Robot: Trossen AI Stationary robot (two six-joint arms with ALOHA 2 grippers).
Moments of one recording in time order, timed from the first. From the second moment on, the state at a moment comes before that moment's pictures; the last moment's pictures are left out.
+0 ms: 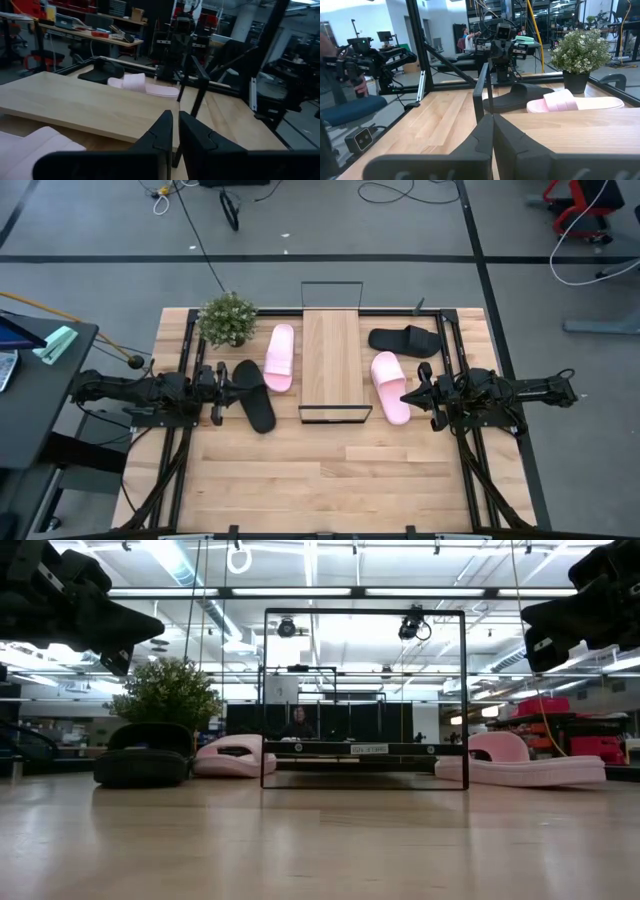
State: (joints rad) left arm -0.13 0.07 0.01 0.07 -0.24 -0.24; right arm 0.06 0.01 0.01 0.03 -0.05 0.13
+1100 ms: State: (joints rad) left arm -0.13 0.07 0.01 0.07 -0.24 -0.07; right arm 0.06 0.01 0.01 0.04 0.07 0.10
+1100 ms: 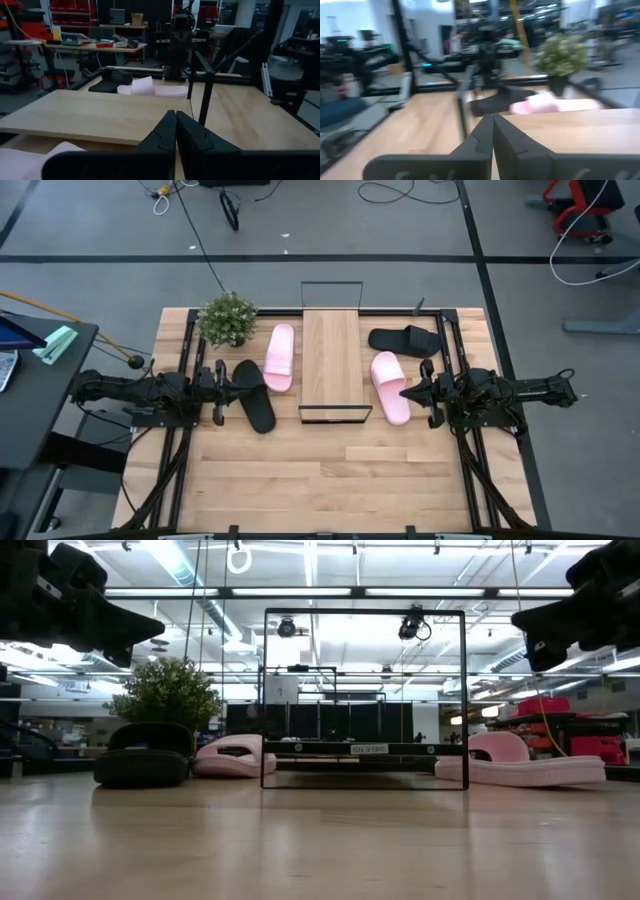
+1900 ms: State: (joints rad) left arm -0.03 0.17 0.17 0.24 -0.48 0.08; right arm -0.09 0.15 0.25 0.09 0.37 0.00
